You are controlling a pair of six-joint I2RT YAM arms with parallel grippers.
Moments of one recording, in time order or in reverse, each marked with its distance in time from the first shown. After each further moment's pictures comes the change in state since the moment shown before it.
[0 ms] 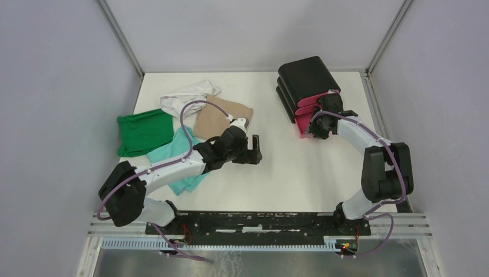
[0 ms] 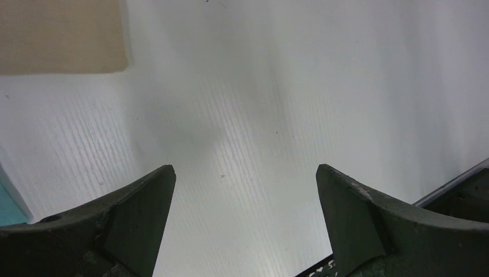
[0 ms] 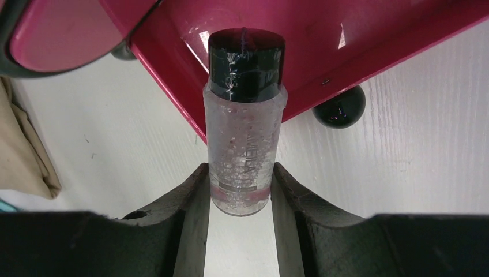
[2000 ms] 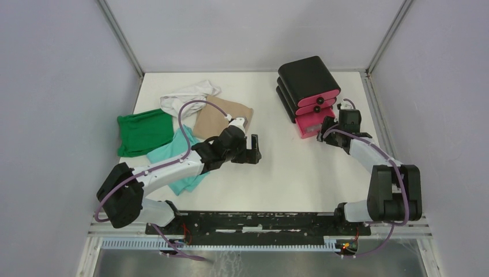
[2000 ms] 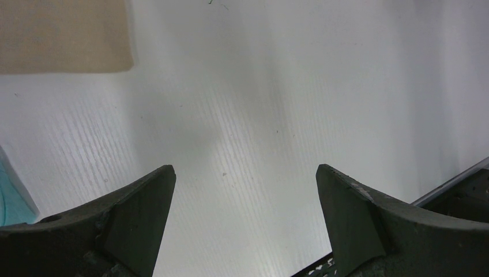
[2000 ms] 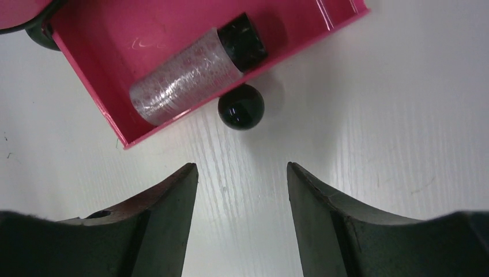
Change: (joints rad) left arm 0.005 -0.027 0.000 -0.016 -0.003 0.000; right arm -0.158 -0.218 -0.306 0.270 -0.019 -0.243
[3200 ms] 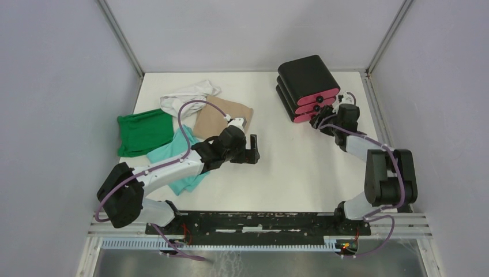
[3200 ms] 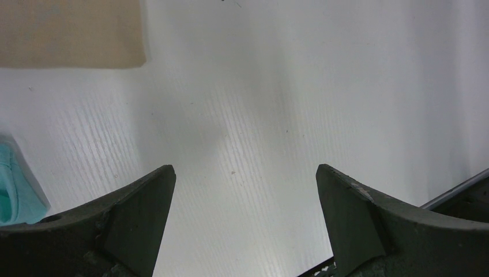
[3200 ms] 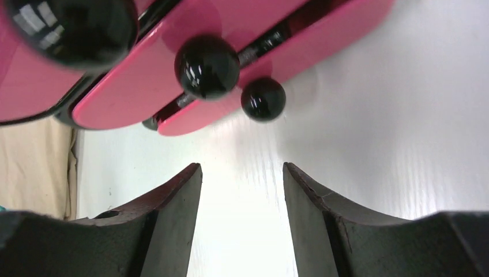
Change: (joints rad) left arm 0.005 0.002 0.000 -0.021 -0.015 0.000; right arm -0.004 0.237 0.046 0.427 -0.180 0.151
